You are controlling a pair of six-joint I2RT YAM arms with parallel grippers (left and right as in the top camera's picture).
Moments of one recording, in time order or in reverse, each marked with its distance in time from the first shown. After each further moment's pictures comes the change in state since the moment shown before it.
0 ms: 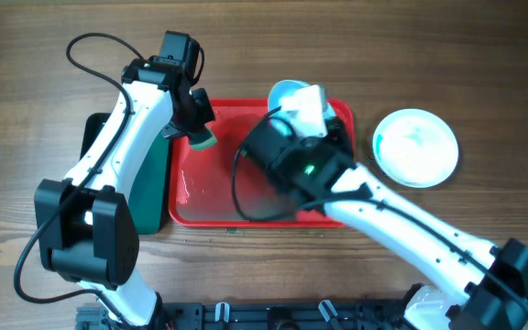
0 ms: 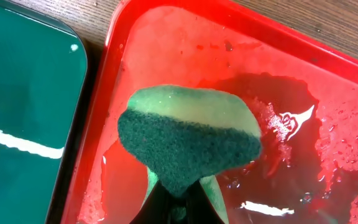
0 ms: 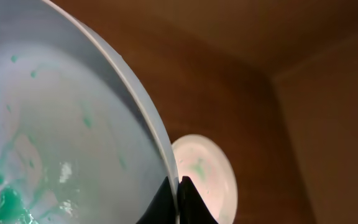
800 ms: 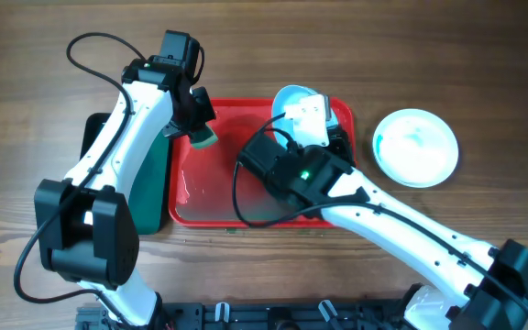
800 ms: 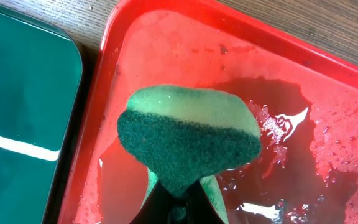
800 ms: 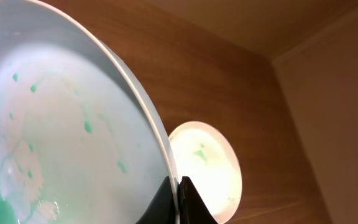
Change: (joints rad) left arm 0.000 0.000 0.000 0.013 0.007 0.000; right arm 0.023 0.000 0.000 -0.104 -0.001 0.174
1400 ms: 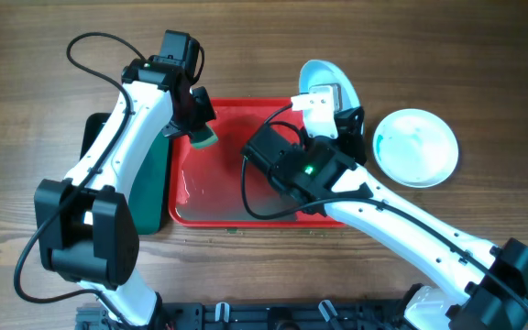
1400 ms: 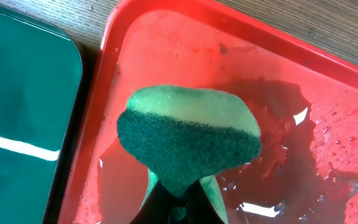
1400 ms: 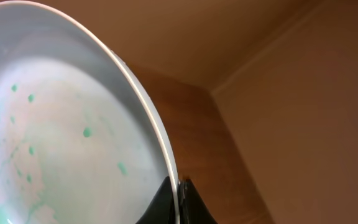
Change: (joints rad) left arm 0.000 0.000 0.000 0.000 0.000 0.000; right arm -0.021 0.000 0.000 0.016 0.293 -0.024
